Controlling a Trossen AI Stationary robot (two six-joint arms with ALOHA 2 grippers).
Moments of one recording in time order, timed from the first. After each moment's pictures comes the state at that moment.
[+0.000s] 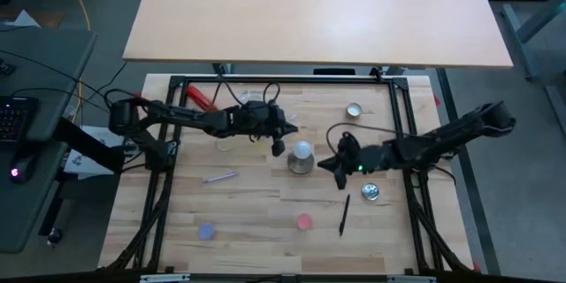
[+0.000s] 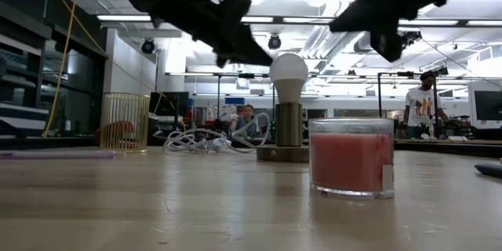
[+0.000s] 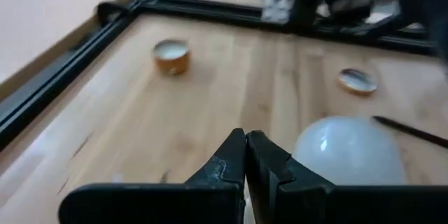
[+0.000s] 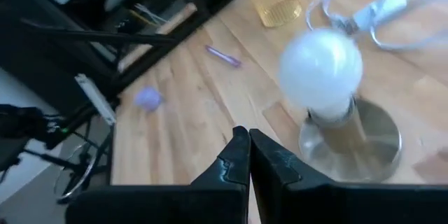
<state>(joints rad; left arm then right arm) 0.16 1.62 0.94 0.26 -0.03 -0.05 0.26 1.14 0.60 0.10 0.29 0.75</state>
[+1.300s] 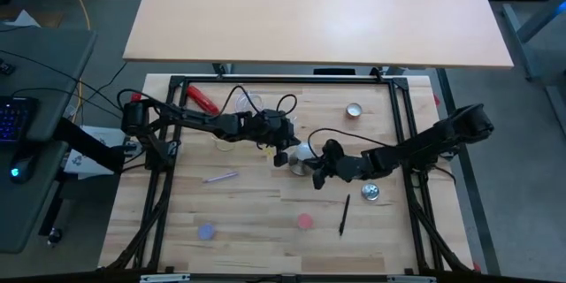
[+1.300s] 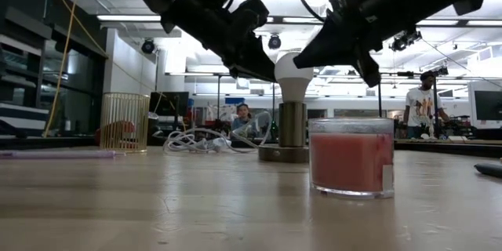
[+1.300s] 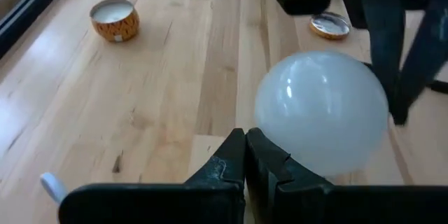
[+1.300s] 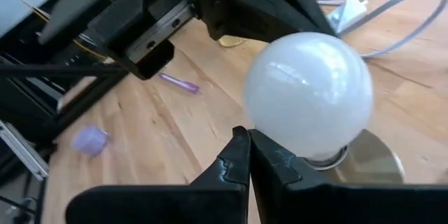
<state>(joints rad) 0.11 1.74 1.05 0.12 0.05 0.03 0.28 1.48 0.66 0.30 0.52 0.82</state>
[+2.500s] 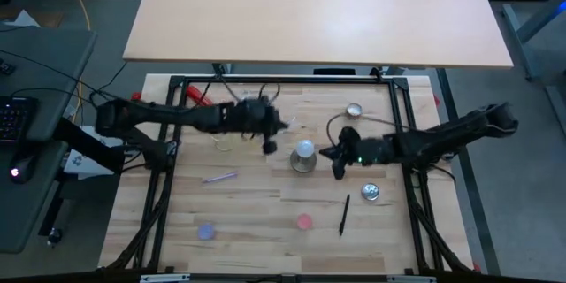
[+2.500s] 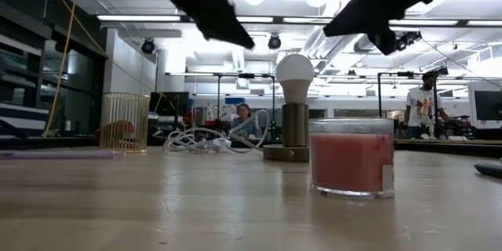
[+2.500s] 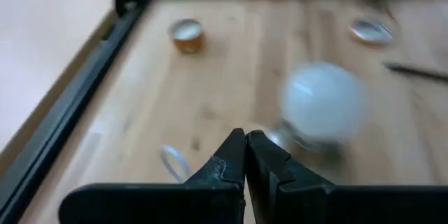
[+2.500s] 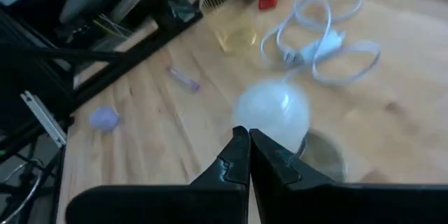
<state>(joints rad) 0.10 1.49 1.05 -0.13 -0.16 0.09 0.20 1.12 0.66 -0.05 0.36 0.67</state>
